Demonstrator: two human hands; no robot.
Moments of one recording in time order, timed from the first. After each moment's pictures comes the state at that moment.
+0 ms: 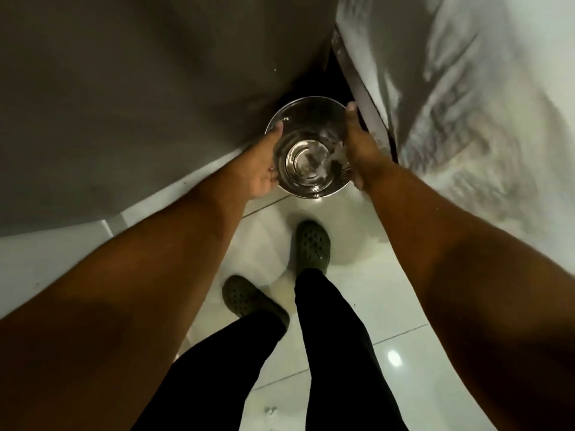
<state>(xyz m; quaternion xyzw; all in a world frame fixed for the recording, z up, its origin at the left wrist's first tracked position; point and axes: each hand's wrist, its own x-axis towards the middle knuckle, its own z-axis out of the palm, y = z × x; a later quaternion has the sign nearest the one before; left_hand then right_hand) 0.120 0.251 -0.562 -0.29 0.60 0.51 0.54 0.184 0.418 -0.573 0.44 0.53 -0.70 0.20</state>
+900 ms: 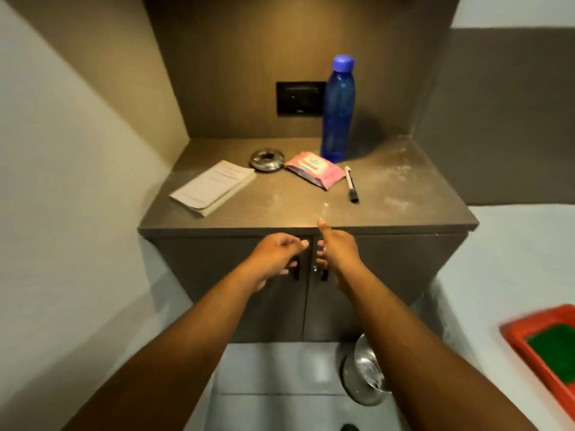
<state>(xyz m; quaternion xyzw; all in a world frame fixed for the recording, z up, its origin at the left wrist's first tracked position) 0.163 -0.019 -0.031 -0.08 0.78 0.59 0.18 0.155 0.120 -0.022 0.22 0.70 -0.67 0.08</state>
